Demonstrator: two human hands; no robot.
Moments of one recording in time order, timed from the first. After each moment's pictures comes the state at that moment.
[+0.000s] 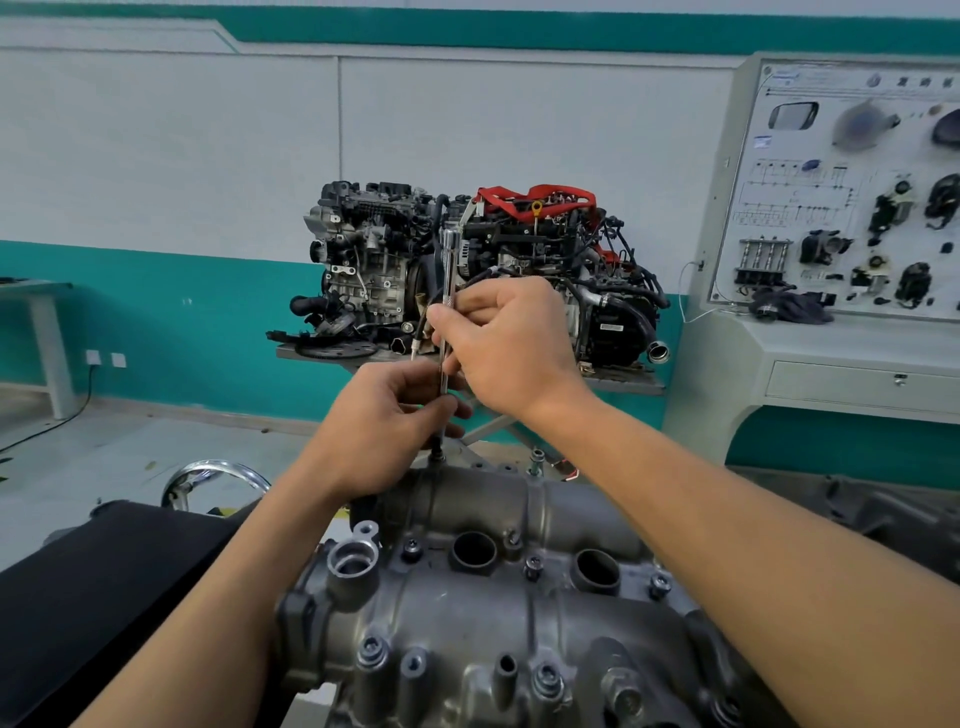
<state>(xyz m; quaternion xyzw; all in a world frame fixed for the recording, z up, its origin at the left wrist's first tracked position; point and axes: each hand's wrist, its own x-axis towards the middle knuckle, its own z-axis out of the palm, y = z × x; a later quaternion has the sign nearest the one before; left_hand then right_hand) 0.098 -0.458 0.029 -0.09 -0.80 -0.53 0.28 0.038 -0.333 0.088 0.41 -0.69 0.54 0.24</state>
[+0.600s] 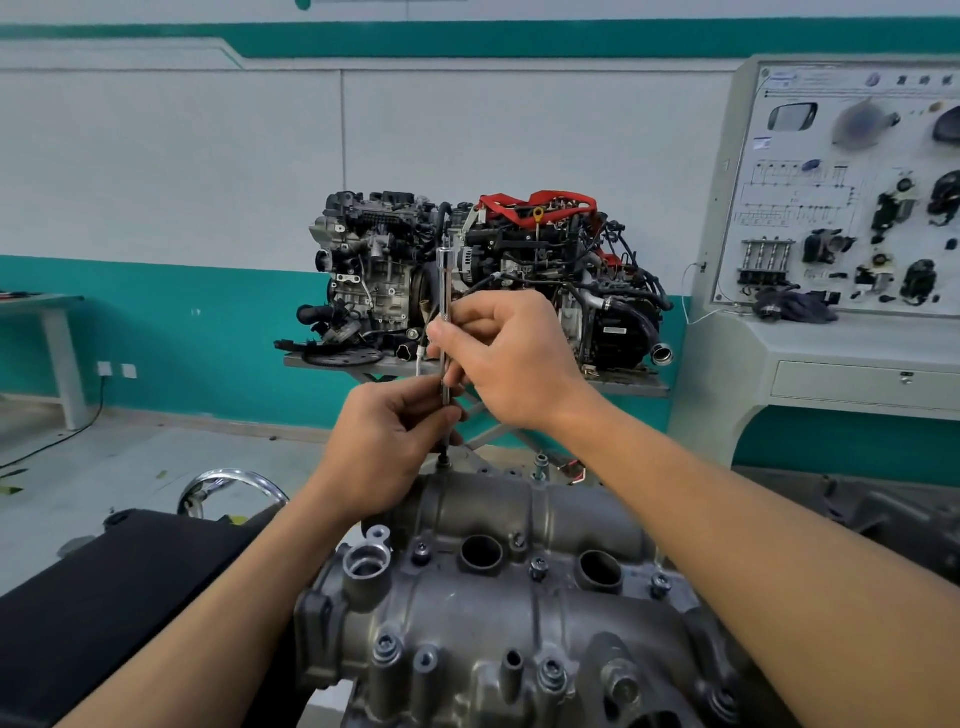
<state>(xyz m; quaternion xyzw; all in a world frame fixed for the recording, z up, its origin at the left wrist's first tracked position) 0.103 -0.460 0.019 -0.12 -0.78 -0.49 0.36 0.037 -0.325 0.087 0.48 -0.67 0.54 0.17</state>
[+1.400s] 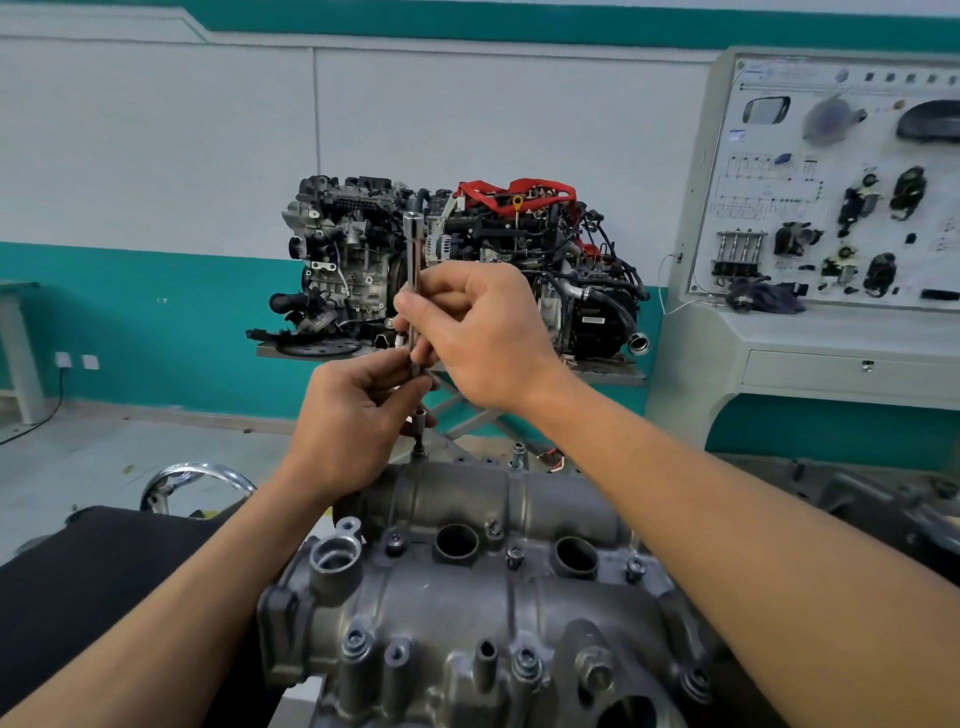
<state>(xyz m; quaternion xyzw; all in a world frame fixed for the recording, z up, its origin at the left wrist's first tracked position) 0.096 -0.460 0.021 -0.13 -0.75 -0.51 0.40 0.040 -0.329 0.094 0.50 -0.65 0.56 0.16</state>
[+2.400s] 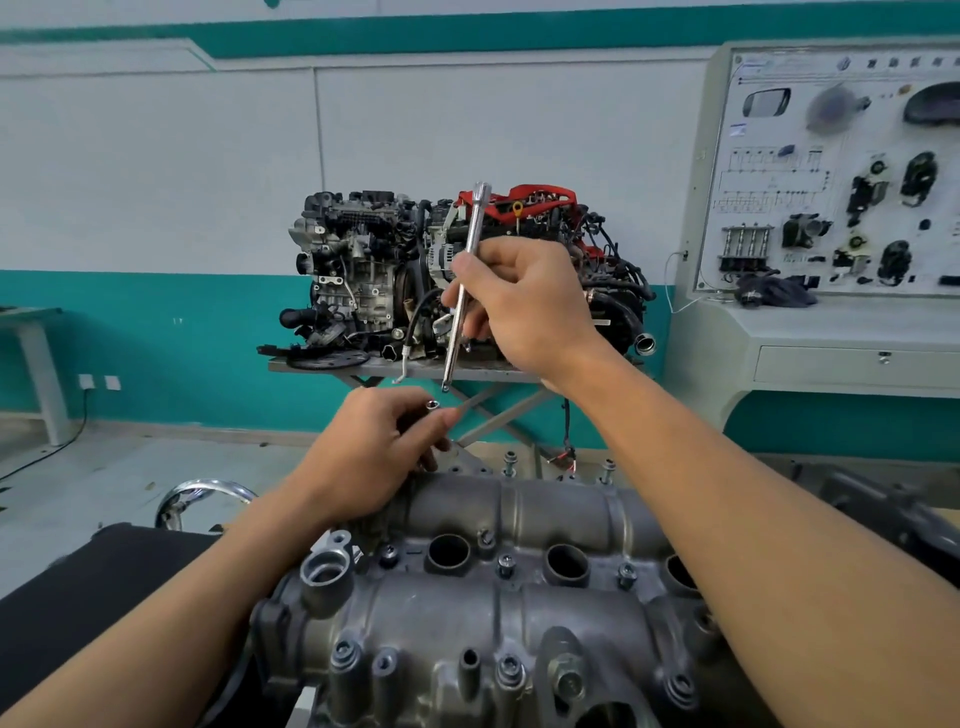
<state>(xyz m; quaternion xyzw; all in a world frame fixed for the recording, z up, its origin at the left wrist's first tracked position) 0.099 -0.448 0.028 -0.09 -0.88 -0.34 0.31 0.030 -0.295 0.119 0.44 -0.64 0.61 0.17</state>
